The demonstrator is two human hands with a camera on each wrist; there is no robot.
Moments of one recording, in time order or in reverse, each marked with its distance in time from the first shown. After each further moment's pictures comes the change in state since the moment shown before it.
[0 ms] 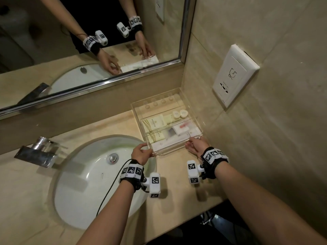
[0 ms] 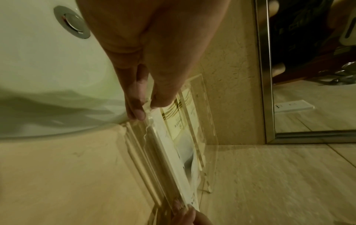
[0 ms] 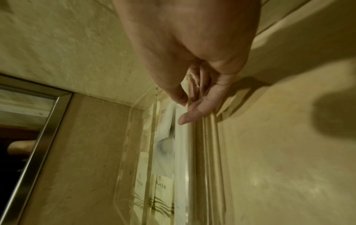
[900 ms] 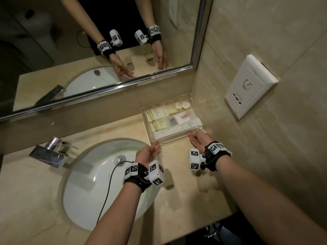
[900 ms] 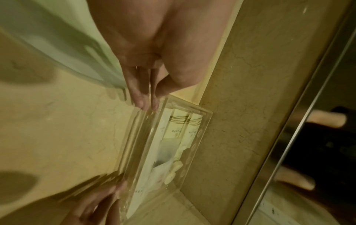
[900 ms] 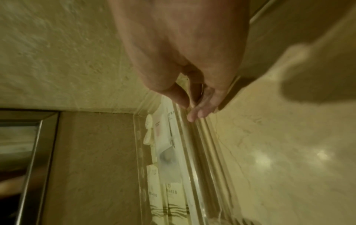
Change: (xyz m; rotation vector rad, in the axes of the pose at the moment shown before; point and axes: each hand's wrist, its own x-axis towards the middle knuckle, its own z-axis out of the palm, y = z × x) left_hand -0.014 0.038 -0.003 -0.705 -0.029 -0.207; right_hand 0.036 -0.033 0.035 0.015 -0.088 0.030
